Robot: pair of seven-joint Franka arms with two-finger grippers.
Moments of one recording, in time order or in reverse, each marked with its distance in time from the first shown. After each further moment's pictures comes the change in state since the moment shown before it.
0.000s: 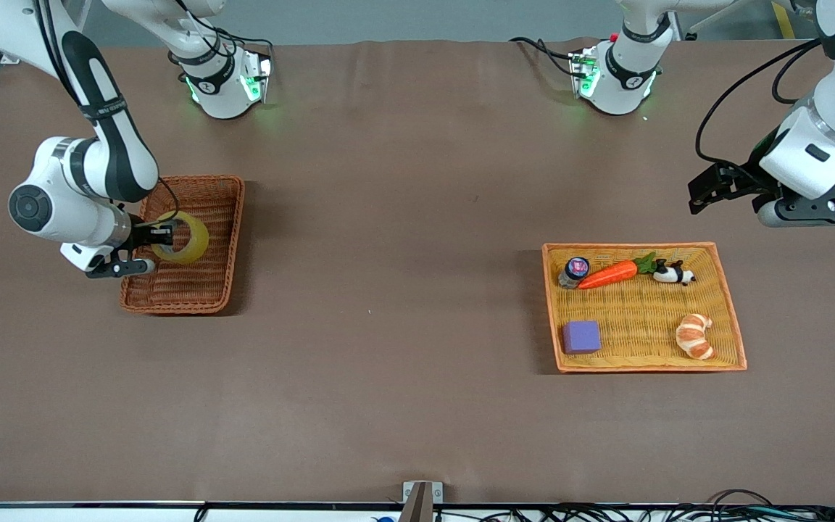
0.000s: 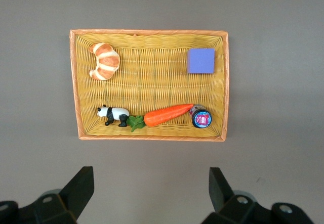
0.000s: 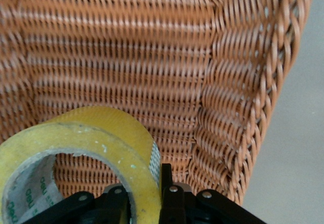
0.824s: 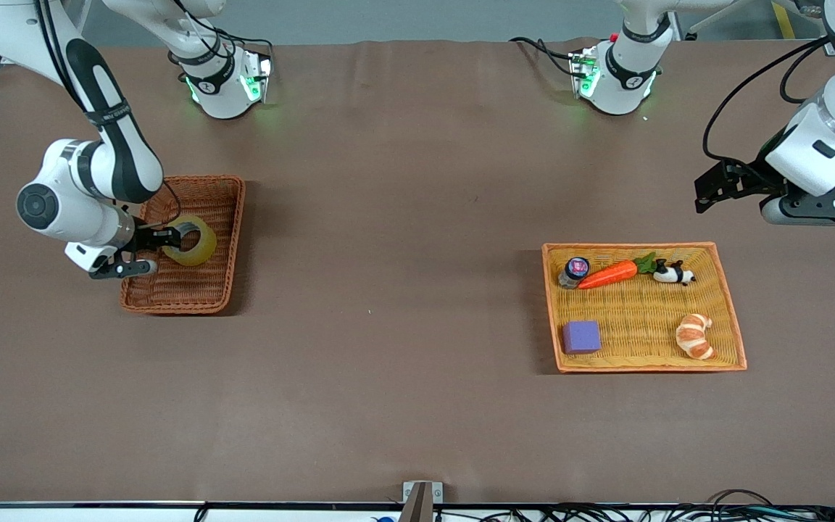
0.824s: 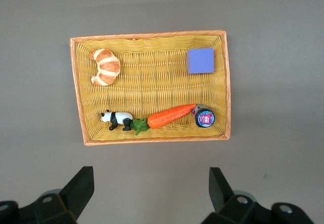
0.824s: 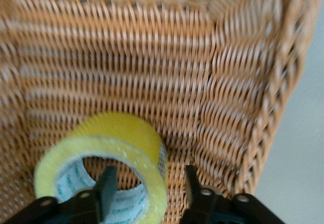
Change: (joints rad) left arm 0.007 -0.004 0.007 0.005 0.000 0.000 0.071; right arm -0.003 0.021 0.019 0.021 0.000 0.060 -0.006
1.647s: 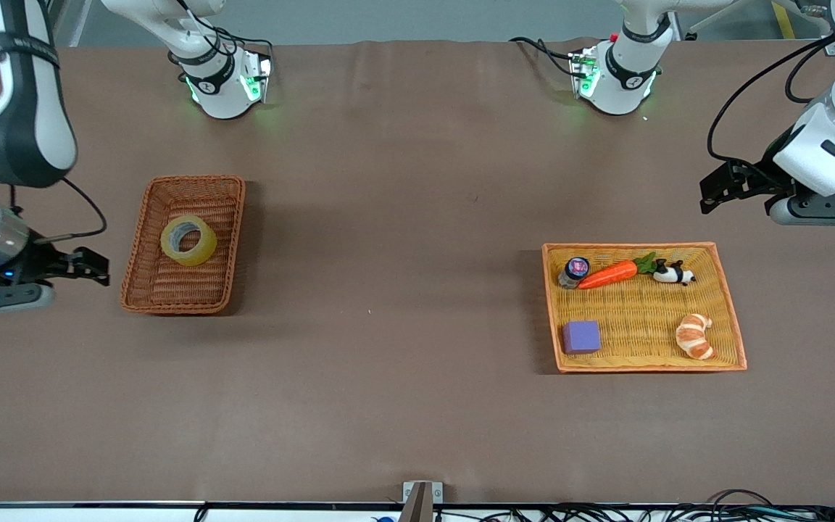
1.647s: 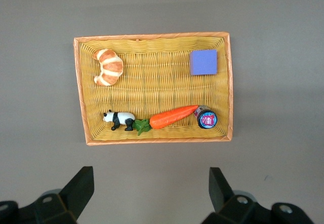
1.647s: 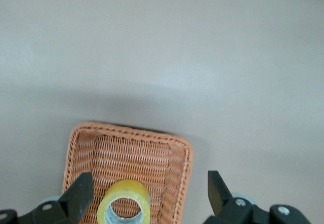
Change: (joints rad) left arm 0.004 0.001 0.004 0.001 0.002 0.000 -0.002; right arm 0.052 -0.056 0.008 0.601 -0.040 -0.382 0.026
